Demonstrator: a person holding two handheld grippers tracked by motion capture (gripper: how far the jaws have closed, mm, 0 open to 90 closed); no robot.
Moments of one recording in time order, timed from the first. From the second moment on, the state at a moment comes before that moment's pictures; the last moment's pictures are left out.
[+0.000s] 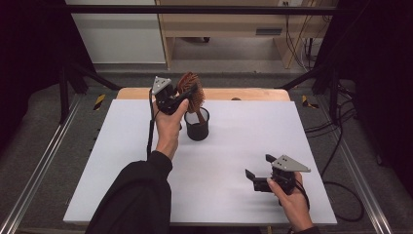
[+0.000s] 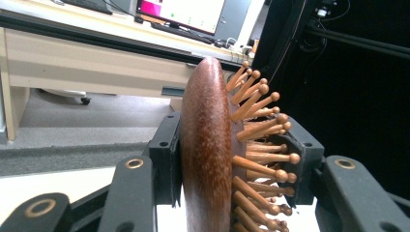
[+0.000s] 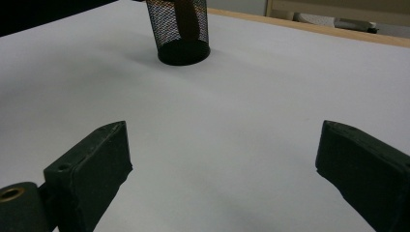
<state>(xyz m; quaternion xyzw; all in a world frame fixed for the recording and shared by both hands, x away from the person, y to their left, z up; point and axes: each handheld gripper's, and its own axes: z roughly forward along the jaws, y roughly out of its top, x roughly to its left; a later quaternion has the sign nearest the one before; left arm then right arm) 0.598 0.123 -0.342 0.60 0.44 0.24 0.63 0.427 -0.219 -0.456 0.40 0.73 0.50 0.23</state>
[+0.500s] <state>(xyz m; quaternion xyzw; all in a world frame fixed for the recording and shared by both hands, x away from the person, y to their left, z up) 0.599 0.122 -0.351 0.60 0.44 0.23 0.63 0.427 -0.219 -0.456 0.40 0.74 0.50 0.23</state>
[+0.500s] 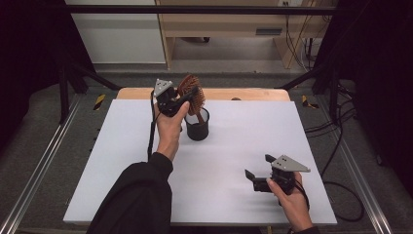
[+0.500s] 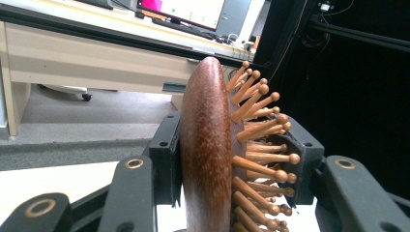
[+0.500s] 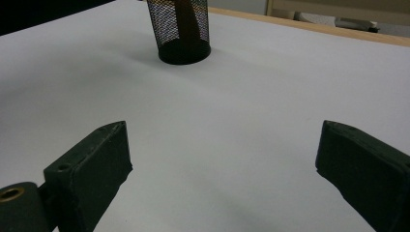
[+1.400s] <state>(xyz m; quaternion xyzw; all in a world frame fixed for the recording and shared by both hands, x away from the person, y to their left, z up) 0.603 0.120 -0.359 0.61 0.43 0.23 0.62 0.427 -0.215 -0.458 0.40 0.74 0.49 0.23</state>
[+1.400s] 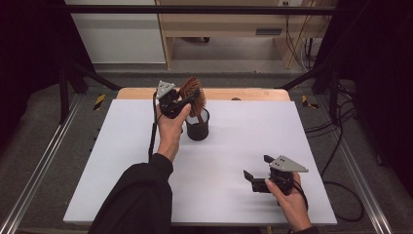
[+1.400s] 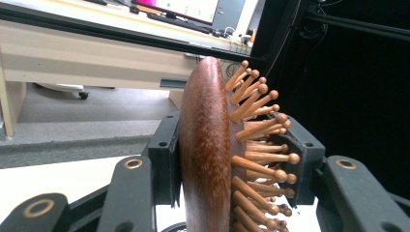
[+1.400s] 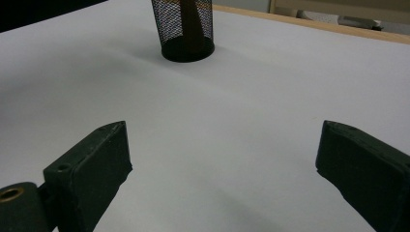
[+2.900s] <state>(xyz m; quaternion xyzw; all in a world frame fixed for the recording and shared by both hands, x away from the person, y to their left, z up) 0.609 0.153 -0.363 0.64 0.42 0.25 0.58 0.428 -0.214 -0.460 0.40 0.74 0.49 0.23</state>
